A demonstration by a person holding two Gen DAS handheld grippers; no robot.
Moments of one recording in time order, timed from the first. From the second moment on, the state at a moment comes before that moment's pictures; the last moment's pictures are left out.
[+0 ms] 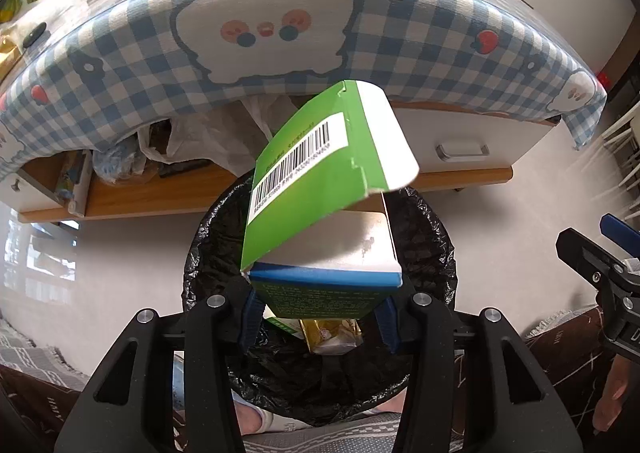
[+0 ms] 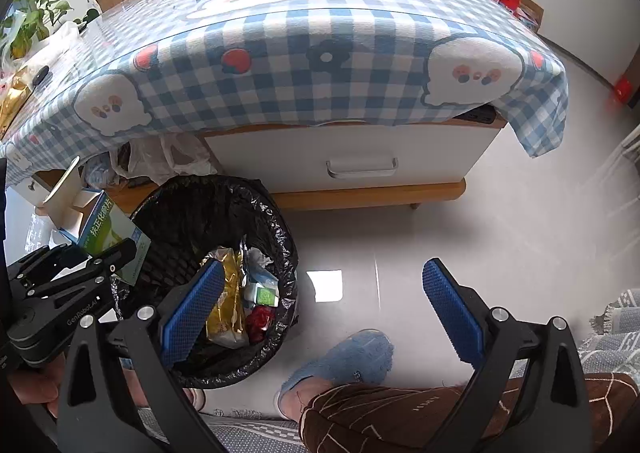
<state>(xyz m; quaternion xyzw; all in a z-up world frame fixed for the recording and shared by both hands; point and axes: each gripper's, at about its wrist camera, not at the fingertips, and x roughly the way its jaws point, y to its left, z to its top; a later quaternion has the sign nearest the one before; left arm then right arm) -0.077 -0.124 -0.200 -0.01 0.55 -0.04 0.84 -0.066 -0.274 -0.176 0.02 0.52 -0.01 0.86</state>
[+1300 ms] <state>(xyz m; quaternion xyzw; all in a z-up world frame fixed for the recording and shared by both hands) -0.214 -0.040 -0.024 -0.04 0.41 0.00 0.91 -0.180 -0.190 -0.025 -0.01 0.38 0.06 0.92</state>
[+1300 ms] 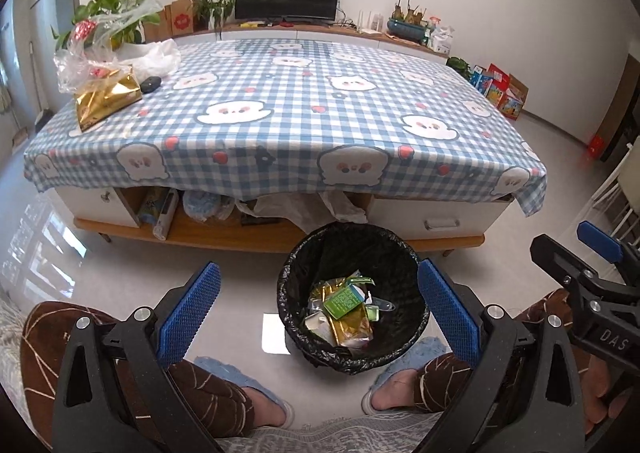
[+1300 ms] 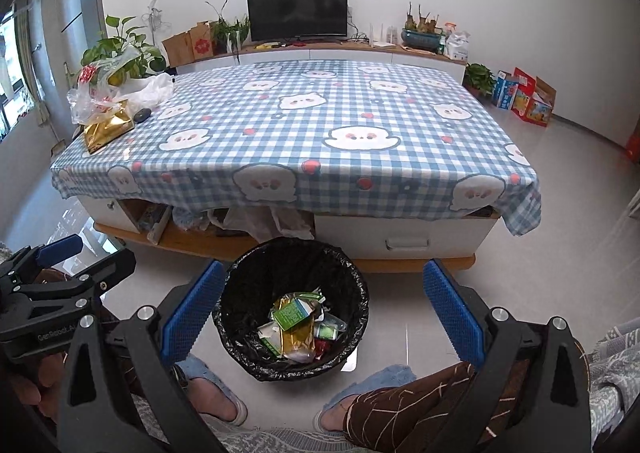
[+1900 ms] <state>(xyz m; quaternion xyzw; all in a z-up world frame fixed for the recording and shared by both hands) -0.220 -0.041 -0.029 -0.04 0.41 -0.01 0.91 -0.182 -0.189 -0.030 0.00 0.38 0.05 0.92</state>
